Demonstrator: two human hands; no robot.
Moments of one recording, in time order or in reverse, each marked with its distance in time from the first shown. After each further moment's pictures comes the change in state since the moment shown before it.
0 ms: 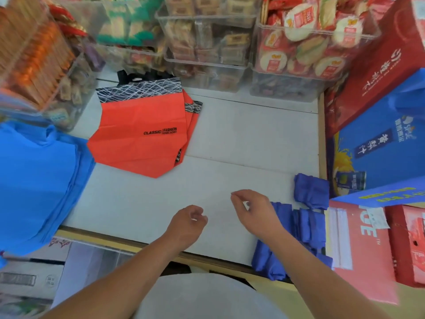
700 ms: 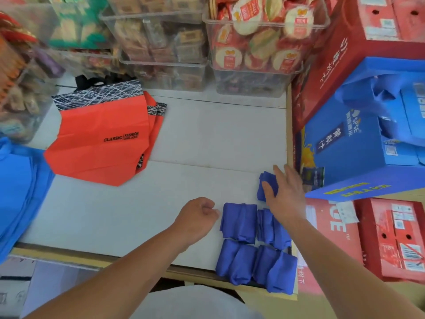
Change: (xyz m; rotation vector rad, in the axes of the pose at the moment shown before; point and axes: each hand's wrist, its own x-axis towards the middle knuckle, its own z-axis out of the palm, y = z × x) left_hand 0.010 0.097 0.093 0.029 -0.076 0.038; right_hand 0.039 0.148 -0.116 -0.374 0.321 0.115
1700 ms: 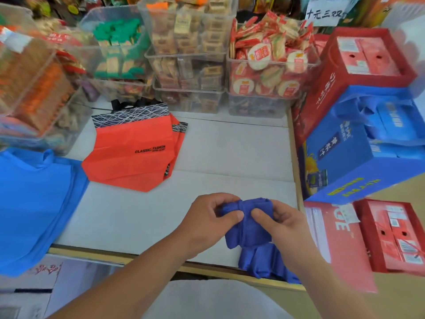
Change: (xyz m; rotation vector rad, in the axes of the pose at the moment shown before) left_hand -0.118 0.017 -0.072 -0.199 -0.058 0.500; right_hand -0.157 -0.170 -0.105 0.983 -0.213 0.215
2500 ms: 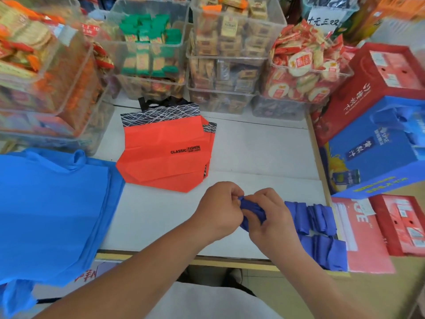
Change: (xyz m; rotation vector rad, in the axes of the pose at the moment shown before) left_hand -0.018 -0.016 -0.164 0.223 -0.012 -0.024; right_hand -0.020 -0.023 0.203 -0.673 0.123 -0.600
